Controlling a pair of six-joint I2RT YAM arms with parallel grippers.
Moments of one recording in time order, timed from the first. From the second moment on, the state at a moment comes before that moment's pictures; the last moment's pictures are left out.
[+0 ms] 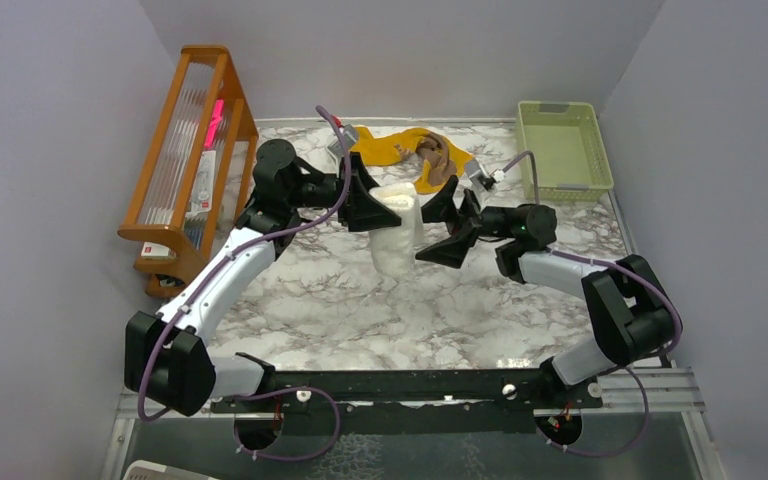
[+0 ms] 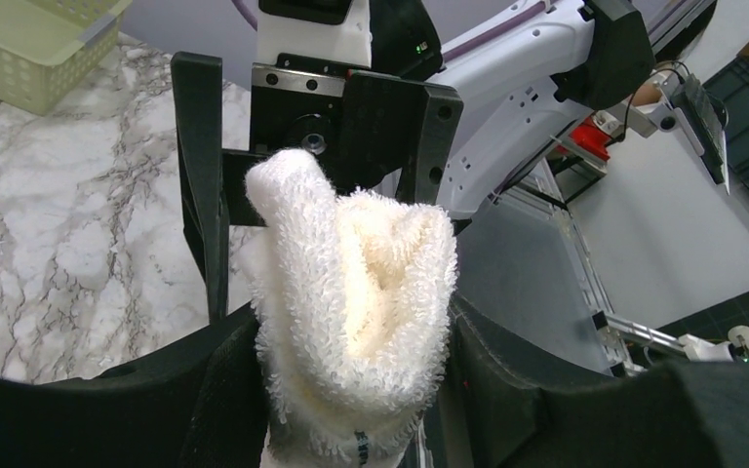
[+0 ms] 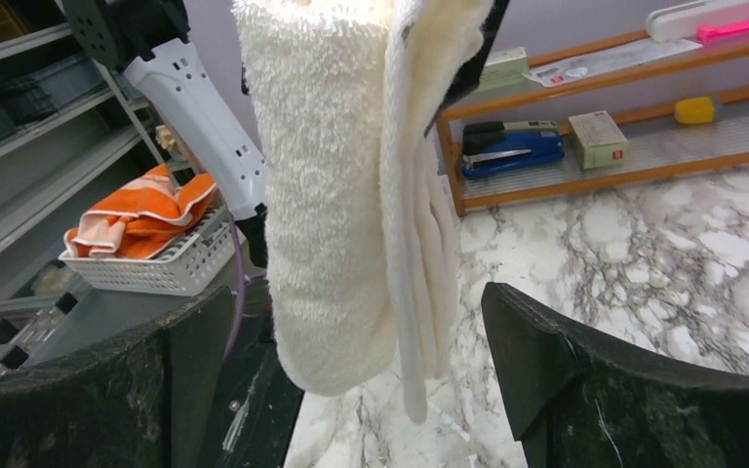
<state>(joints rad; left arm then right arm) -0.39 1.29 1.06 0.30 1.19 -0.58 0.41 1.52 0.66 1.47 -1.16 0.83</state>
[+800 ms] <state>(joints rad) -0.36 1.32 1.03 0.36 0.93 -0.55 0.60 1.48 0.84 0.96 -1.07 0.61</state>
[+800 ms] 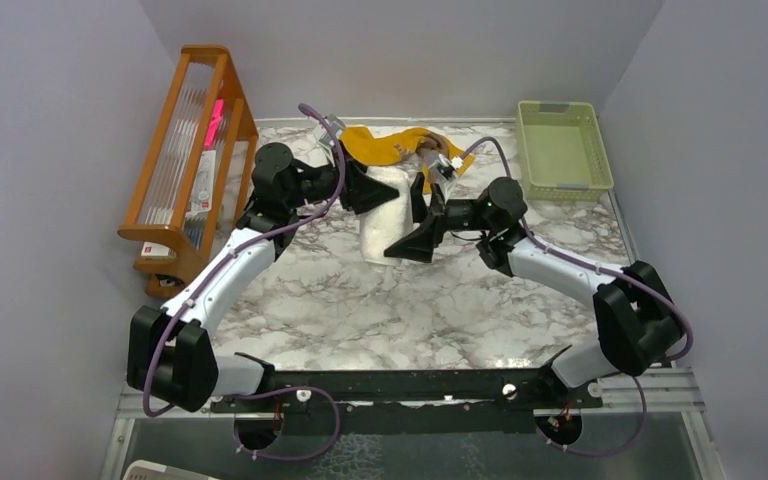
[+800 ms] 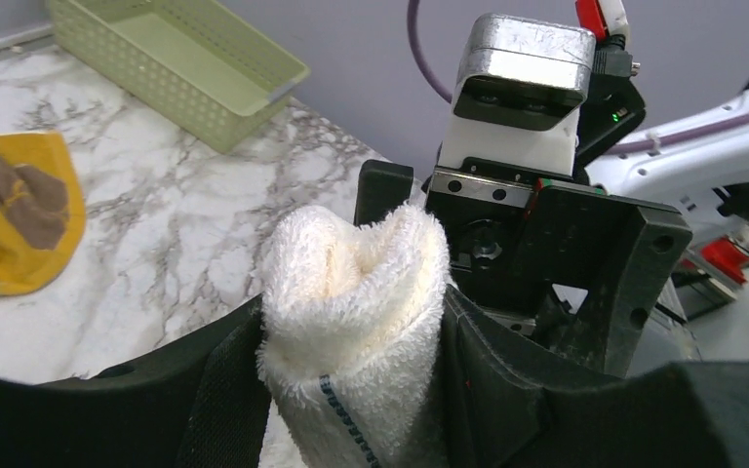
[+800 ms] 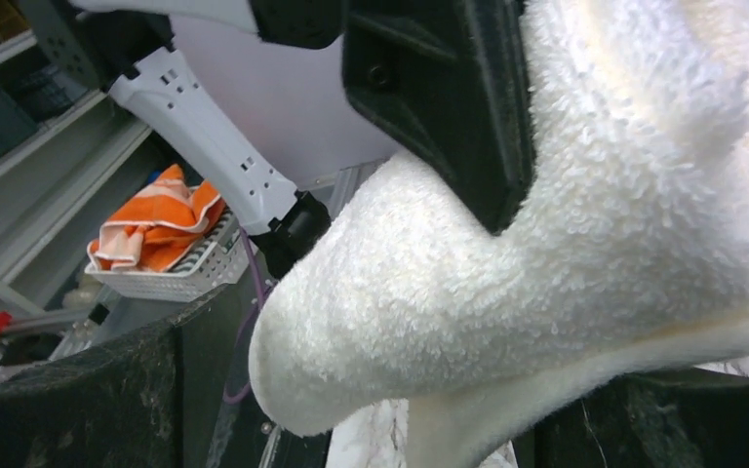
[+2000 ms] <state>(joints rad) -0.01 1.25 1.21 0.13 0.47 -0.55 0.28 1.50 1.01 0.43 -0.55 0.69</state>
